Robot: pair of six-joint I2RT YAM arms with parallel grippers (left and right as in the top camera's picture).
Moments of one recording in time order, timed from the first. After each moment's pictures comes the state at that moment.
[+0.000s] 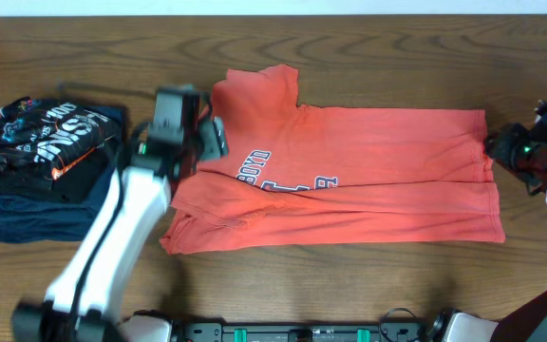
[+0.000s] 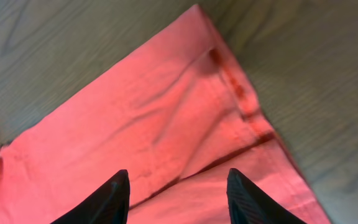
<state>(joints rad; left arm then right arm) -0.21 1.46 1.12 -0.64 -0.04 -0.39 -0.42 1.45 1.12 -0.71 -0.24 0.27</state>
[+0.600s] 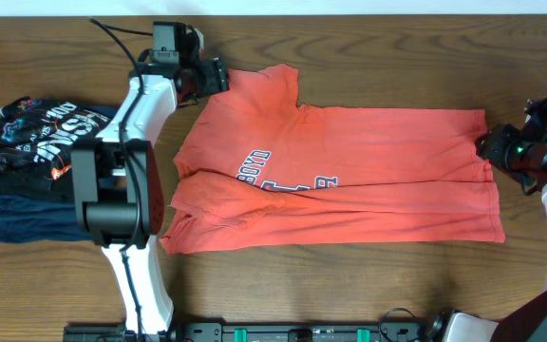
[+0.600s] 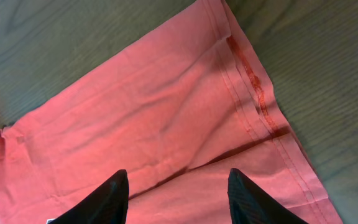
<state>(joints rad) -0.06 2.17 1.63 -0.43 0.27 -0.28 -0.40 1.45 1.12 -0.74 -0.25 0.24</state>
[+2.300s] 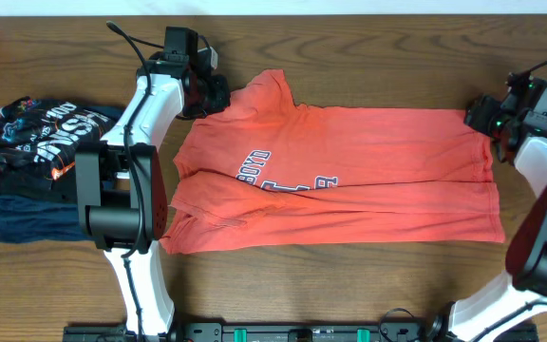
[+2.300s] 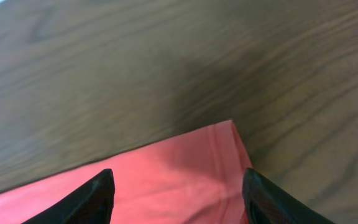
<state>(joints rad) -0.09 2.14 1.64 -0.67 0.33 -0.27 -0.37 1.90 1.12 -0.04 -0.24 0.16</state>
